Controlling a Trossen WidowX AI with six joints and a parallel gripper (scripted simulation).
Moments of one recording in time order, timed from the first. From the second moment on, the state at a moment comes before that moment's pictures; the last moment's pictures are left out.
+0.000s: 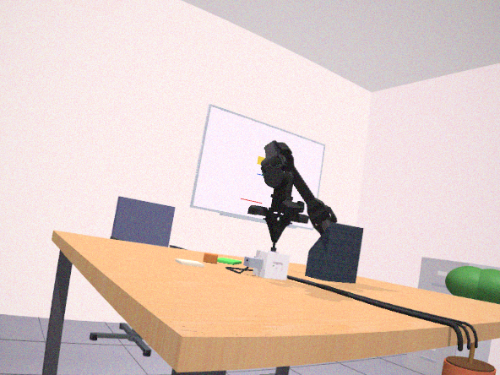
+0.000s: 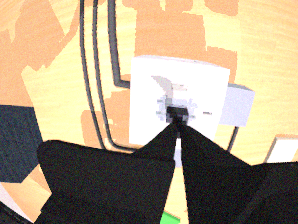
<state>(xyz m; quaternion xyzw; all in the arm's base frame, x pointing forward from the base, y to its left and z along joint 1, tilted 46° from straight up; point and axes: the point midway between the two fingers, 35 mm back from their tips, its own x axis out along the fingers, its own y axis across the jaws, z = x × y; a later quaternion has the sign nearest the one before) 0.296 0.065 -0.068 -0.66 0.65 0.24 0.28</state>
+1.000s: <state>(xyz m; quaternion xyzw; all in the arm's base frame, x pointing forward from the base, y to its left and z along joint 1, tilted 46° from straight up) 0.296 0.064 -0.070 -0.66 0.65 0.24 0.28</state>
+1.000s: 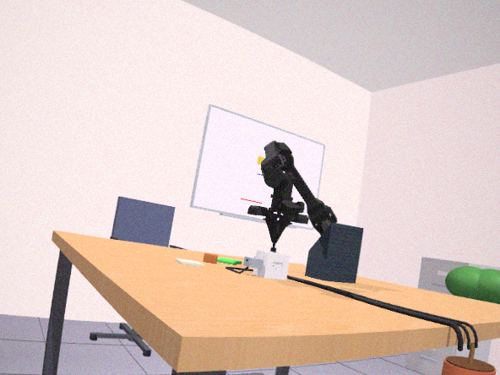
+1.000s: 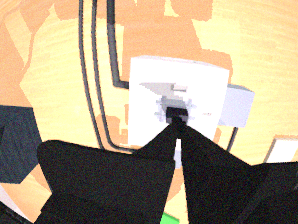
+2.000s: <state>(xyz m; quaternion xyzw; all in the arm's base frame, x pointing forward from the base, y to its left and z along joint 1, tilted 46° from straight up) 0.296 0.064 -0.070 -0.66 0.65 0.24 0.28</state>
